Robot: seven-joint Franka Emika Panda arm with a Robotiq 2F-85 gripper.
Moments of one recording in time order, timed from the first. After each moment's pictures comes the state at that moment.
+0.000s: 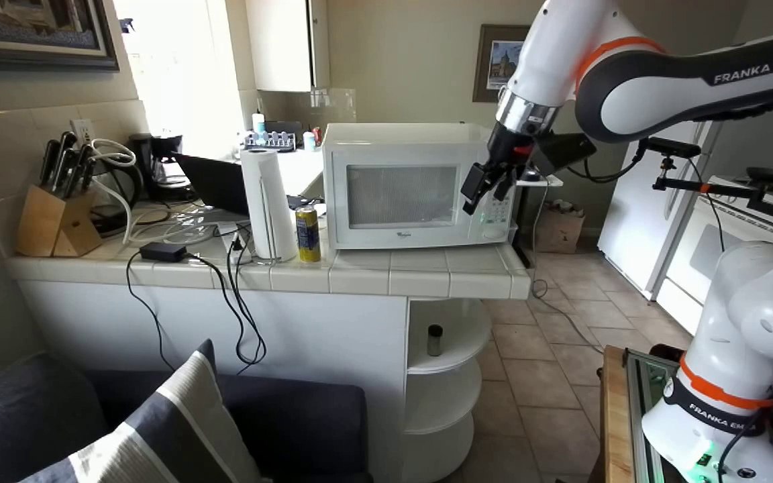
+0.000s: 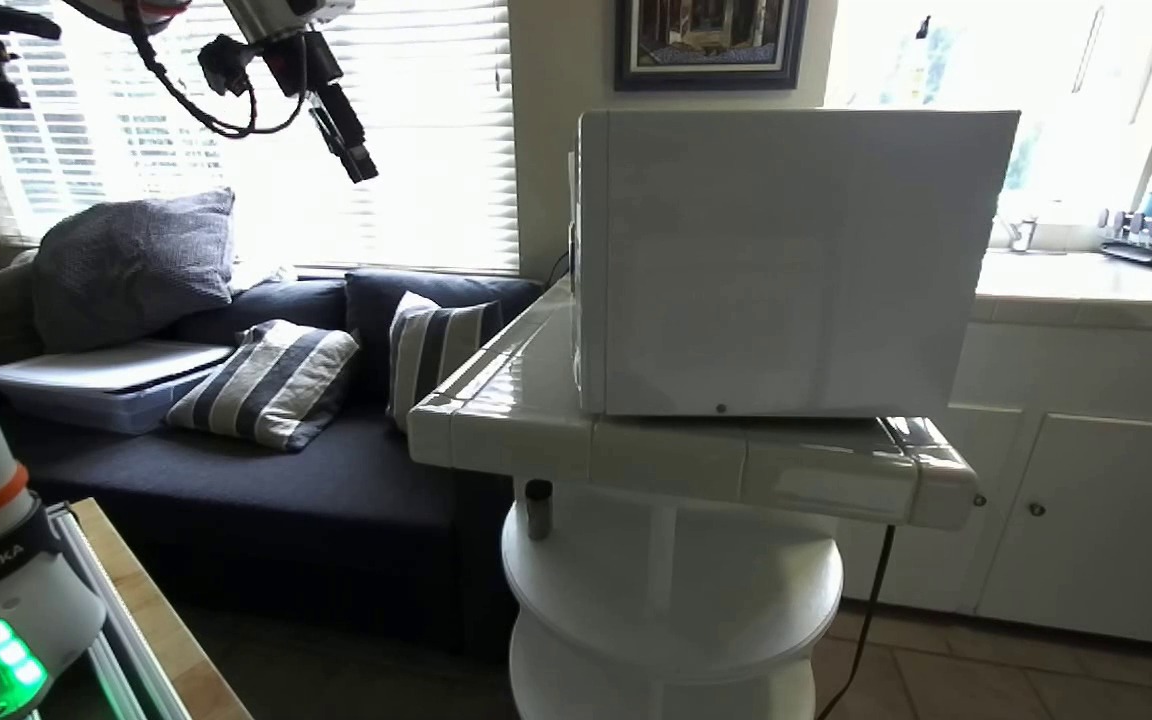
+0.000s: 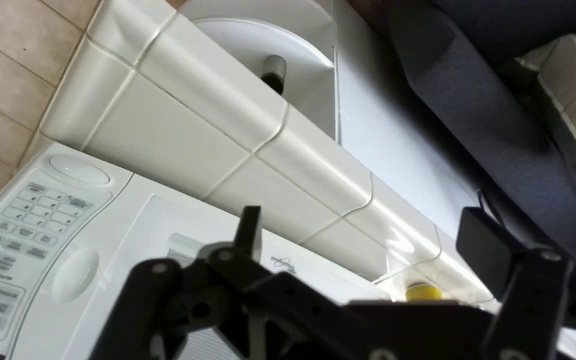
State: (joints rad) arm -0.08 -0.64 0.22 -2.44 -0.16 2.11 0.53
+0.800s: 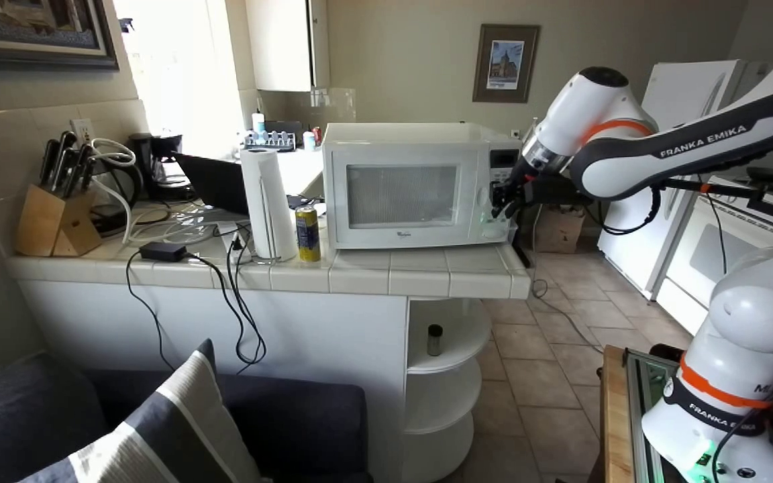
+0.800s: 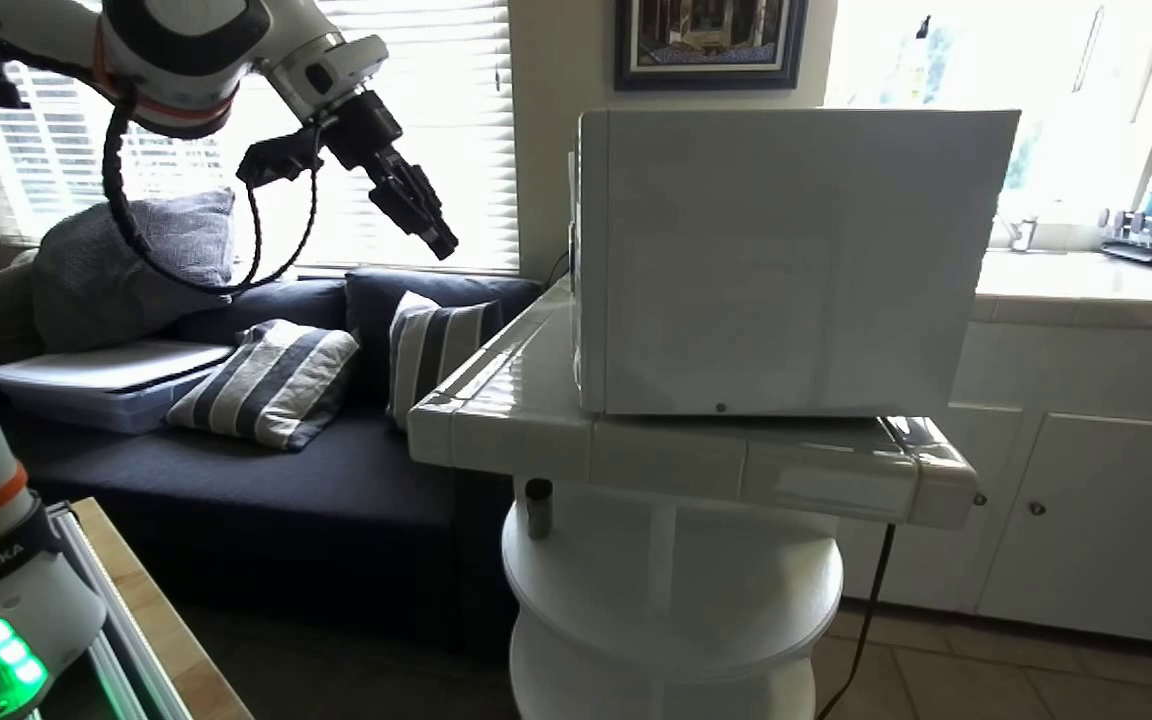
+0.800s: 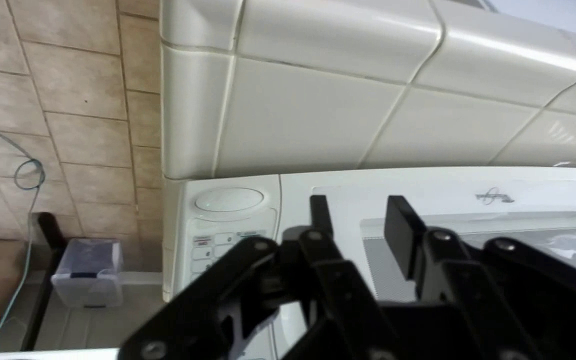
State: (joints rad) arm -0.41 -0.70 0.18 -2.74 -0.26 2.56 0.80
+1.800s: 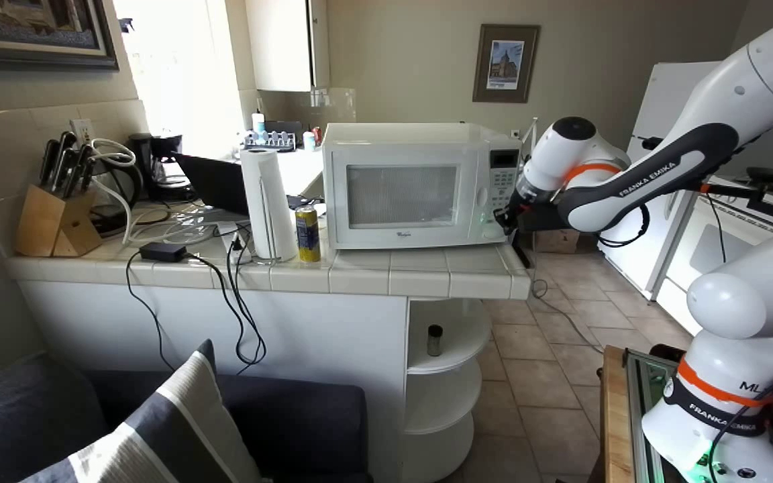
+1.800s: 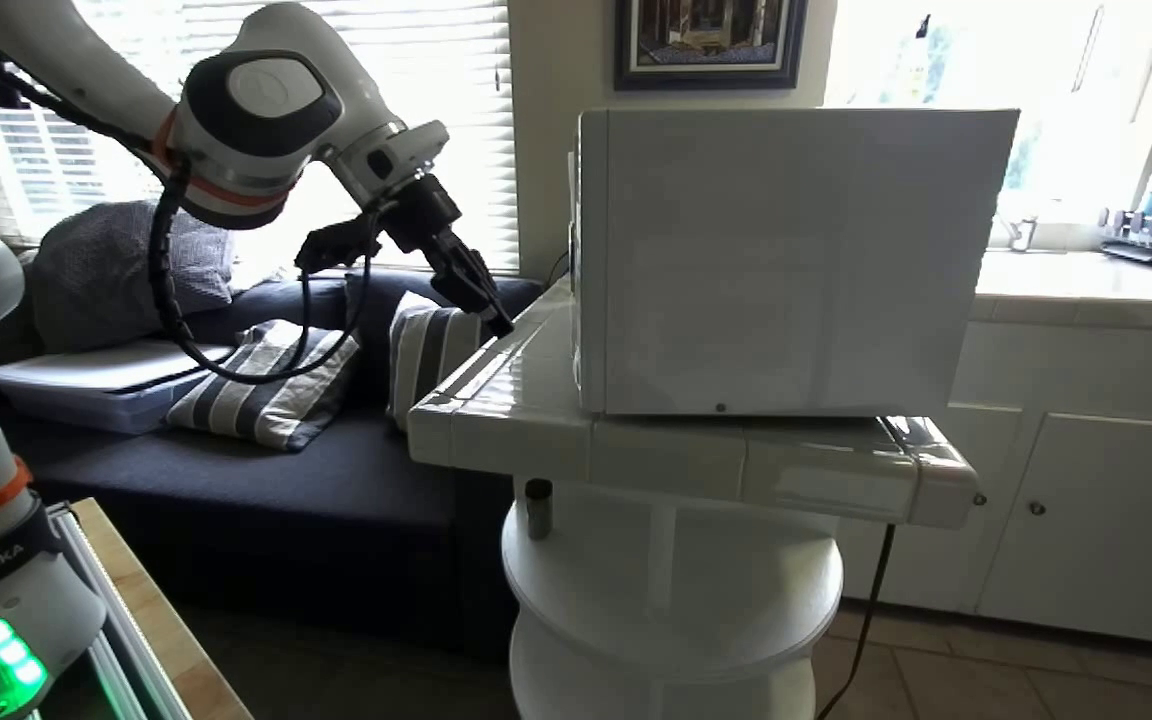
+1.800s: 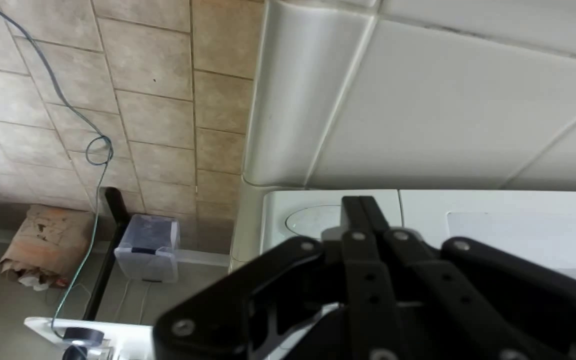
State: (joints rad) arm -0.73 -0.46 0.30 -2.76 -0.55 2.80 0.93
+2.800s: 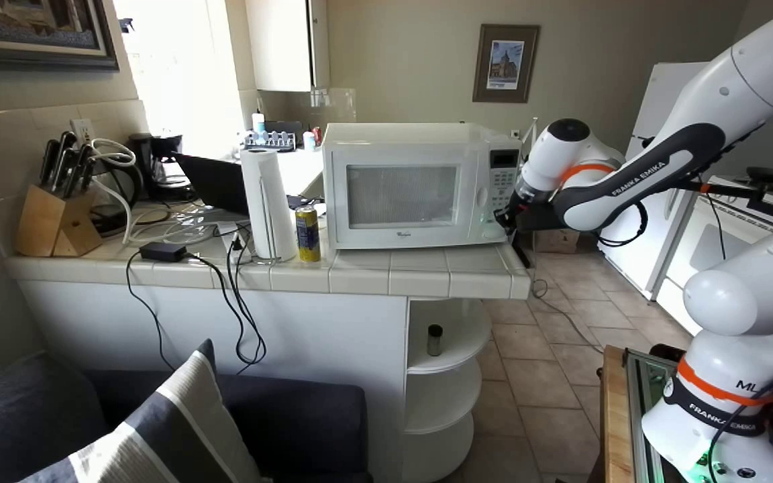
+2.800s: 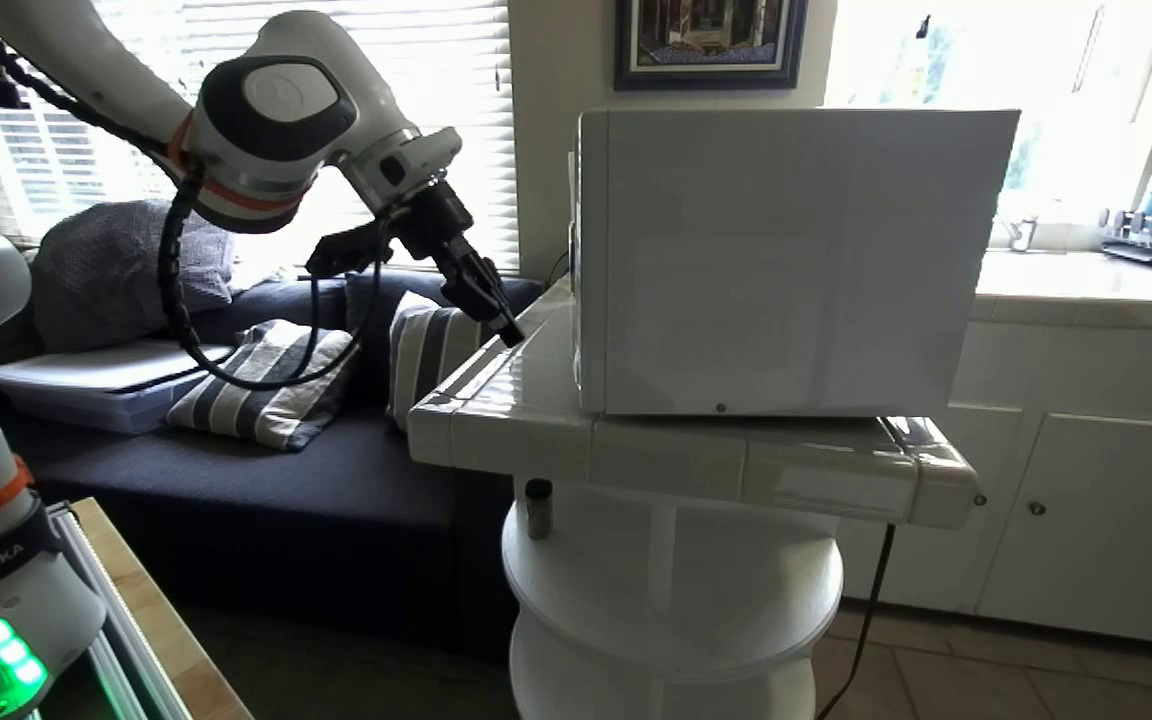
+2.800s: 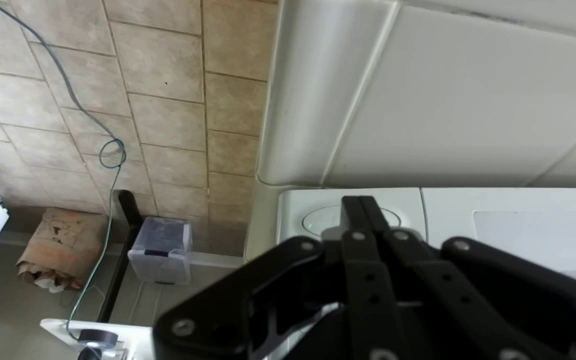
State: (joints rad) arm -0.80 -0.43 0.34 -2.73 -0.56 2.80 0.94
